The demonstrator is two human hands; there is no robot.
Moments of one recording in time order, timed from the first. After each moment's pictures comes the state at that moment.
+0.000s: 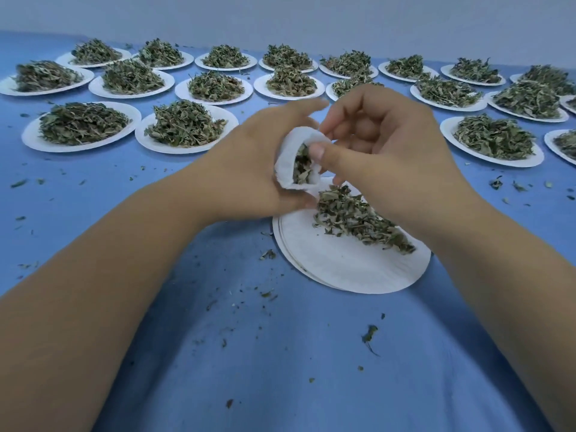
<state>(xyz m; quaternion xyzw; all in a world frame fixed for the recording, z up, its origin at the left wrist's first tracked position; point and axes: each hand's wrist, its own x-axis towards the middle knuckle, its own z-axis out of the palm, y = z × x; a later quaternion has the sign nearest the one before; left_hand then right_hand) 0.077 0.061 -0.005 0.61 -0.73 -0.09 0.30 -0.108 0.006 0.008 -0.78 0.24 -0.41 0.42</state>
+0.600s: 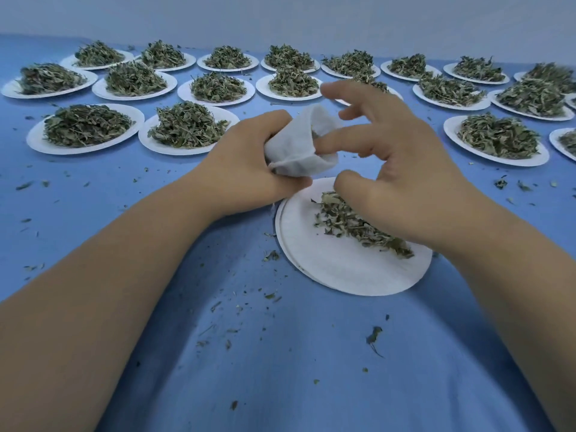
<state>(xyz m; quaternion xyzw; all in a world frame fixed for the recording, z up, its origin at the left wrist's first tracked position) 0.084 0.051 -0.020 0.61 -0.67 -0.14 0.41 -0.119 0.010 0.010 -0.90 0.25 -0.30 0.18</state>
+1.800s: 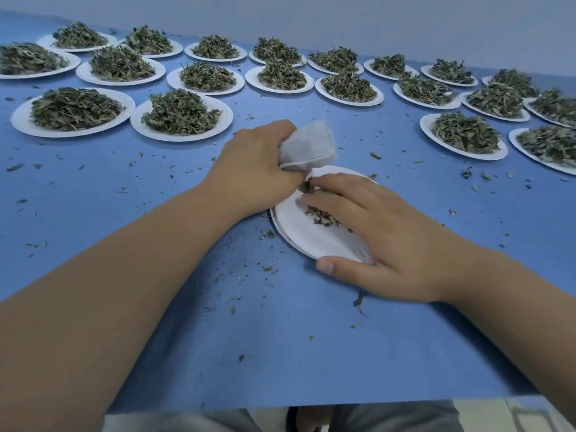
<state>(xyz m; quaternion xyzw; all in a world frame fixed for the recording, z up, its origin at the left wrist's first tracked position) 0.066 0.051 -0.035 0.67 -0.65 -0.05 0.35 -0.167 0.033 -0.031 -0.98 0.18 -0.10 0.04</state>
